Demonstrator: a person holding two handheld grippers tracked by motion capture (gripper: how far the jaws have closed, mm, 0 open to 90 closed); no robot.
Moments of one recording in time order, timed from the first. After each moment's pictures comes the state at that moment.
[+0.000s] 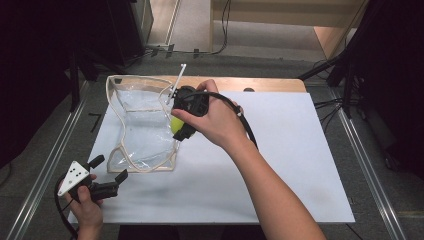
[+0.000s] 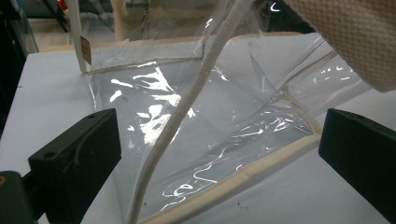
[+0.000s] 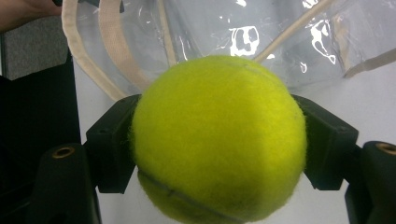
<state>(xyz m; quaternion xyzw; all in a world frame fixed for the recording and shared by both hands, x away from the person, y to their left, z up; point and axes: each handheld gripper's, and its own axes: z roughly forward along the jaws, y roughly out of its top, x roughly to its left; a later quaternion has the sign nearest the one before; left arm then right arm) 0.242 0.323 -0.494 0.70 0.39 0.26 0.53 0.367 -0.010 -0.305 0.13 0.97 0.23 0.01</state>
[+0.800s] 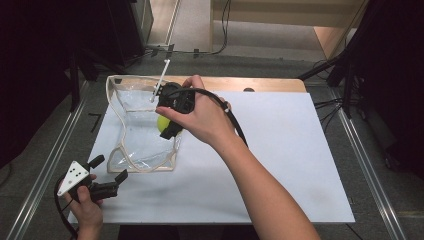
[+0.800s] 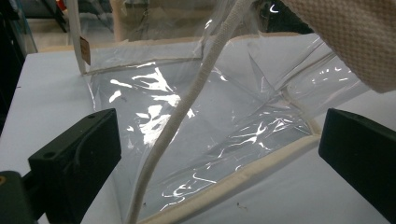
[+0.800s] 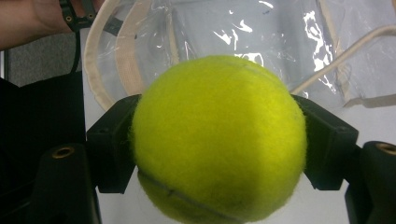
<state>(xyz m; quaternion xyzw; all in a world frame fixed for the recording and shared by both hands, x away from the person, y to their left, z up) 0.242 0.323 -0.494 0.70 0.40 0.26 0.54 0.365 0.018 -0.291 0.11 0.97 0.23 0.01</state>
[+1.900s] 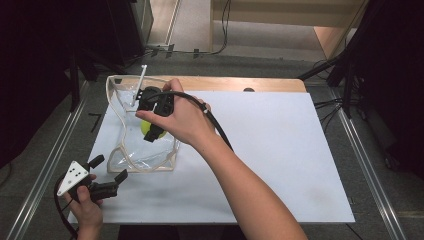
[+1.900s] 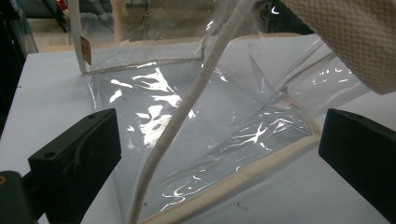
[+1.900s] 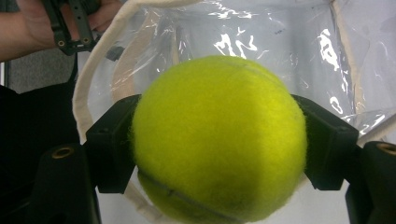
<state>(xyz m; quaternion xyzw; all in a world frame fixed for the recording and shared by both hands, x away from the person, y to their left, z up) 0.242 0.324 -0.494 0.70 0.40 0.26 0.54 0.373 0.063 -0.305 0.10 0.97 0.22 0.00</state>
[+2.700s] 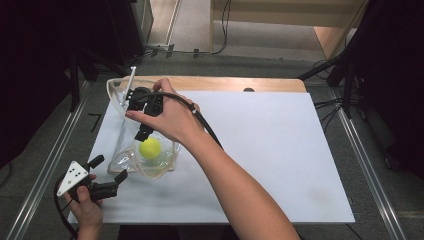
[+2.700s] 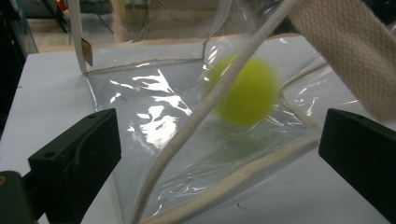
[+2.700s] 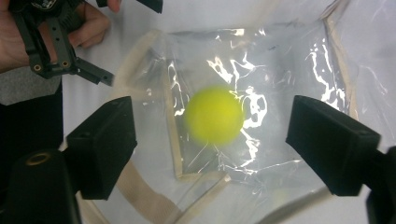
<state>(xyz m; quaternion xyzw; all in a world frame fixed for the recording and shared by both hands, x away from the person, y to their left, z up) 0.242 0.324 -0.494 0.70 0.40 0.26 0.54 0.382 0.086 -0.313 0.10 0.97 0.23 0.02</state>
